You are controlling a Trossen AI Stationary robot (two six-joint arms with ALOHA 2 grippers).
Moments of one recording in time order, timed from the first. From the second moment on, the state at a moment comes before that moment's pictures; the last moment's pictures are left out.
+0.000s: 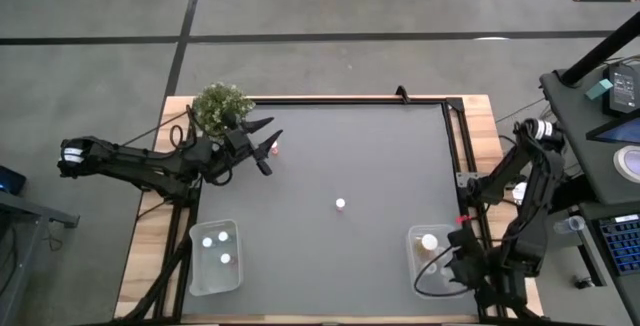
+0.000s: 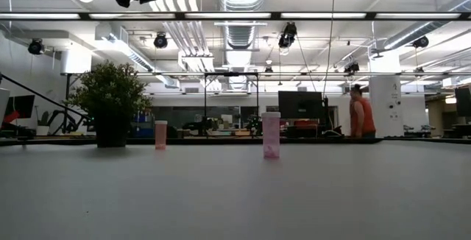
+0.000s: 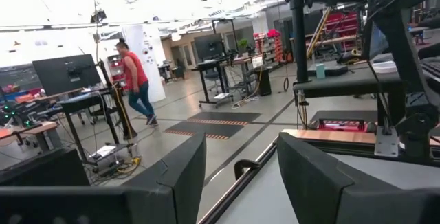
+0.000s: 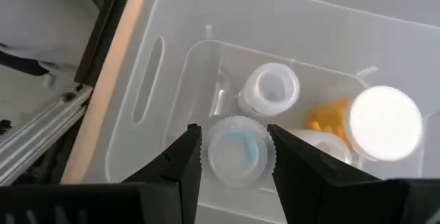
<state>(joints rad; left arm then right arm) -0.03 0.90 0.55 0.57 -0.63 0.29 1.31 1.31 0.86 -0.81 0.37 0.95</state>
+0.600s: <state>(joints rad) -0.03 0.90 0.55 0.57 -0.63 0.29 1.31 1.45 0.86 -0.80 0.37 0.93</state>
